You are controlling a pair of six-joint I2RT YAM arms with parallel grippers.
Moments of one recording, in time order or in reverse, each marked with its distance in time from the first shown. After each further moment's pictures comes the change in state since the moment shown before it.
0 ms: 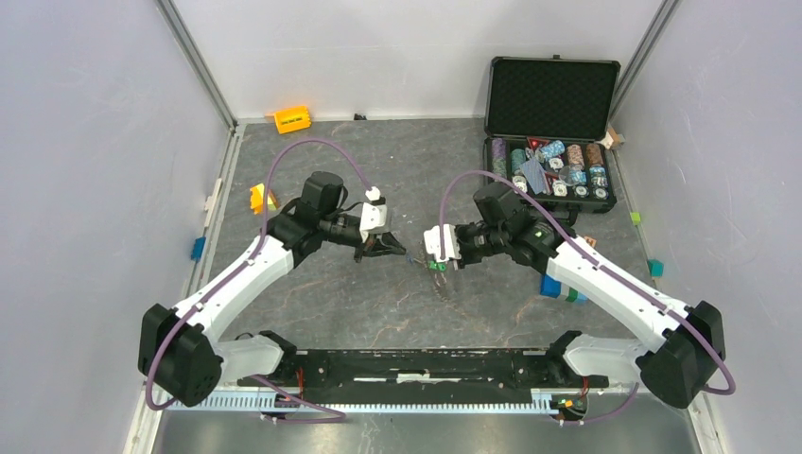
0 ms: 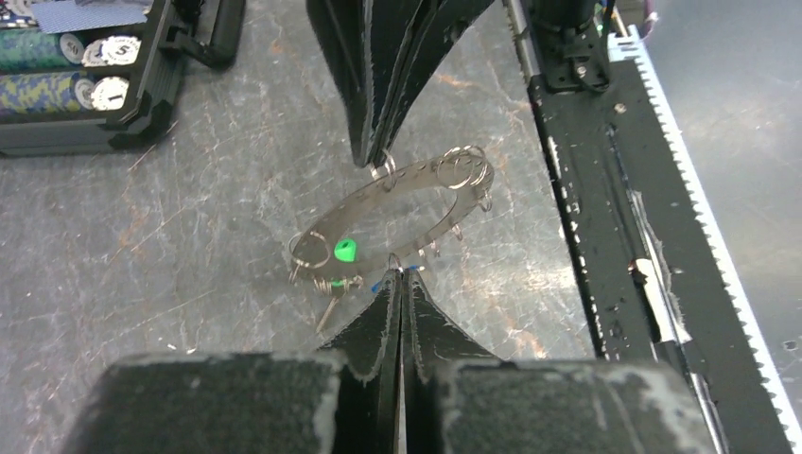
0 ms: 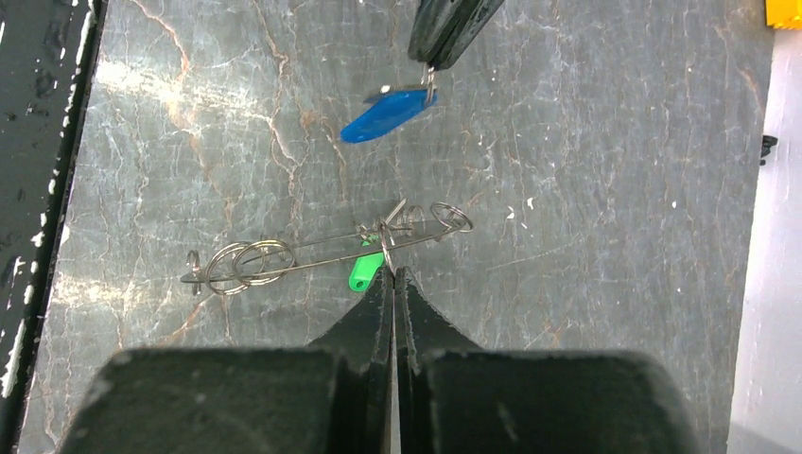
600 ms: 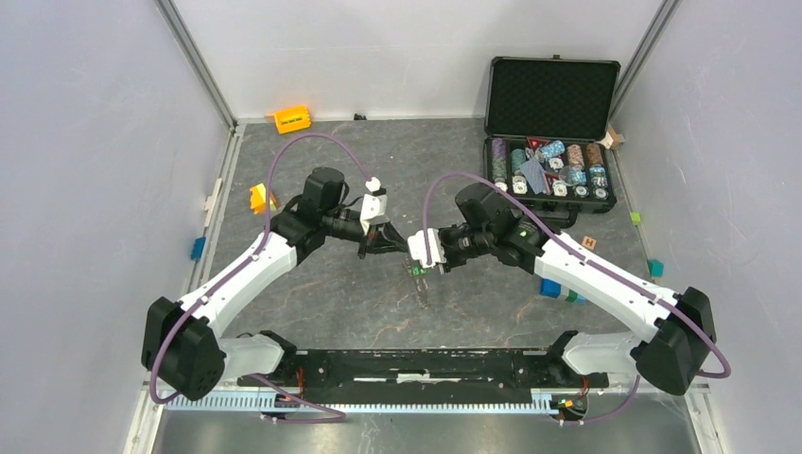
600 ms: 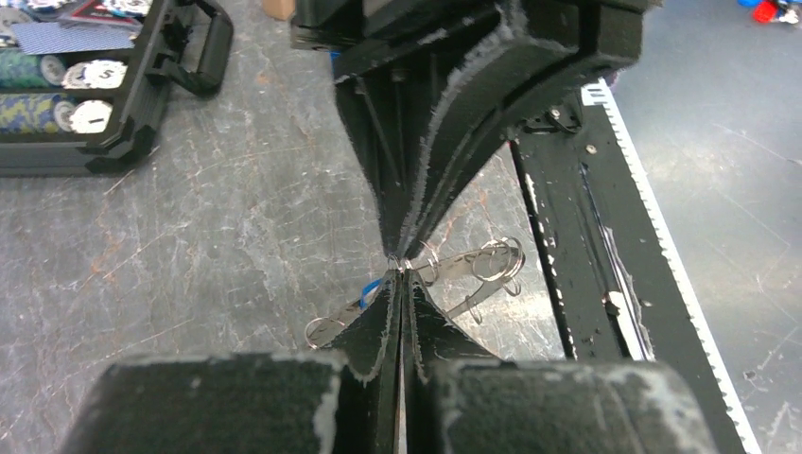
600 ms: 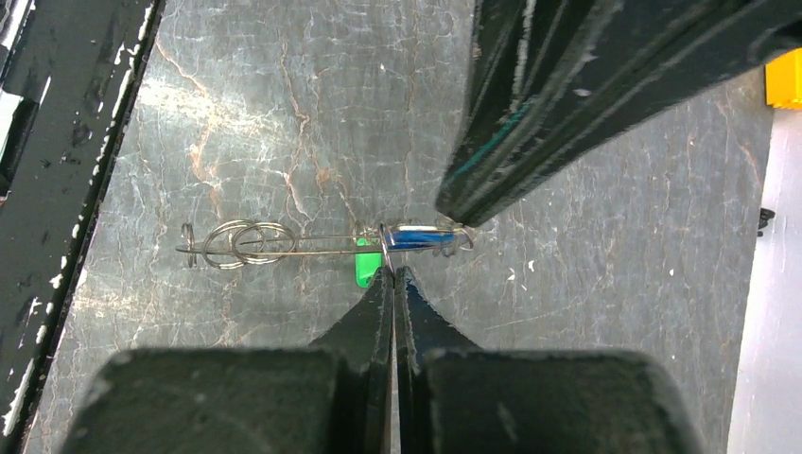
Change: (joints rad) left arm 0.000 0.034 0.006 0.126 0.071 -0.176; right arm 0.094 0.069 0.057 0.042 -0.015 0.029
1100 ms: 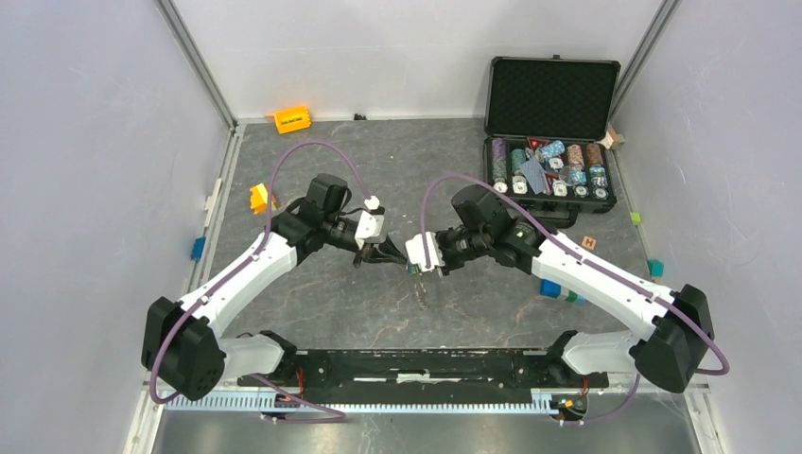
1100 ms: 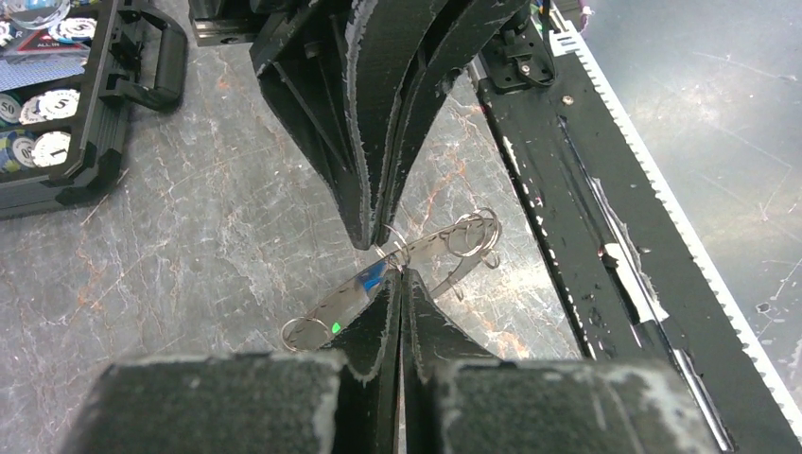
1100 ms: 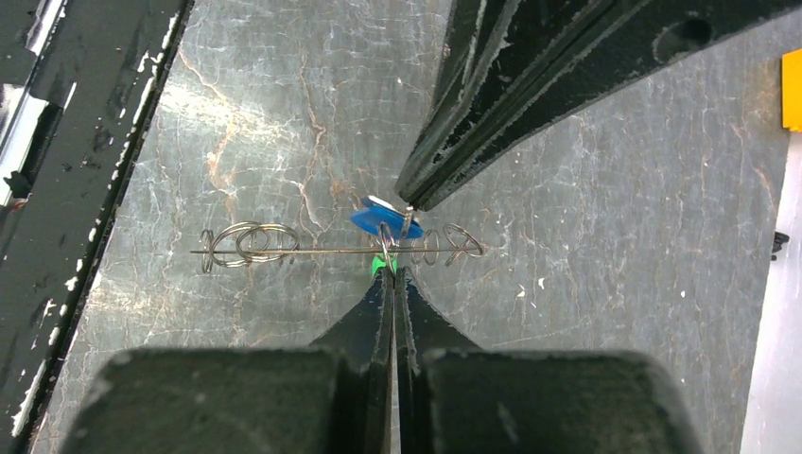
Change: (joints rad) left arm 0.000 0.000 0.000 -0.199 0.078 0.305; right arm 0.020 0.011 0.006 -0.003 -0.021 -0.009
